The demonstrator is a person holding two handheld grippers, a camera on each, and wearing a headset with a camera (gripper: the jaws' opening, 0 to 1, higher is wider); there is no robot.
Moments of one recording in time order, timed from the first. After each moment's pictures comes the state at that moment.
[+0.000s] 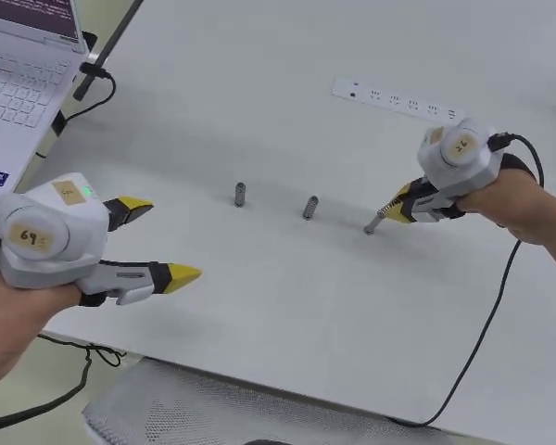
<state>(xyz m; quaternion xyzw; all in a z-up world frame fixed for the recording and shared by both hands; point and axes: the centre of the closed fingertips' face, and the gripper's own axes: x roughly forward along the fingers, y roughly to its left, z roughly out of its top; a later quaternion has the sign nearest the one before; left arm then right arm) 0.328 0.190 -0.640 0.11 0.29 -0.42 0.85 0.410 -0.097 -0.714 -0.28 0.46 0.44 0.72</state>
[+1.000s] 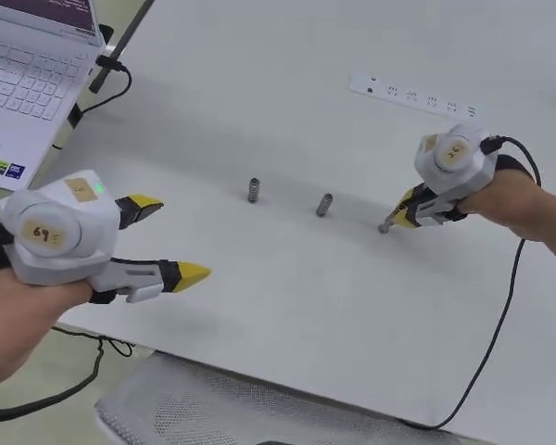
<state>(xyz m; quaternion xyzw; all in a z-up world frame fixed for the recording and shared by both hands) 0.327 0.195 -0.643 0.10 0.30 -0.42 0.85 0.412 -0.092 -0.741 -0.31 0.48 0.46 0.68</state>
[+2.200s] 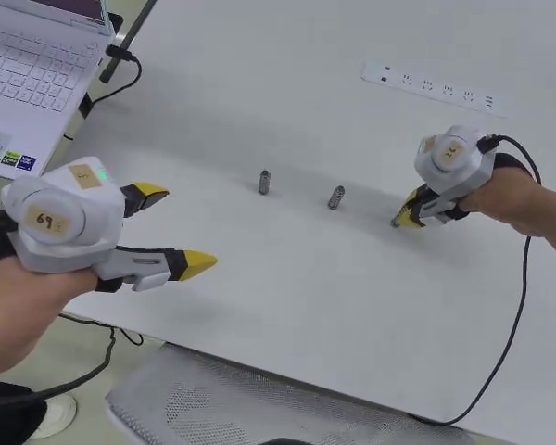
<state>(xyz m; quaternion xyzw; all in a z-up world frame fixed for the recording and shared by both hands) 0.332 0.198 -0.639 0.10 0.30 -0.41 0.85 0.412 -0.092 -0.765 -0.31 0.49 0.47 0.66</state>
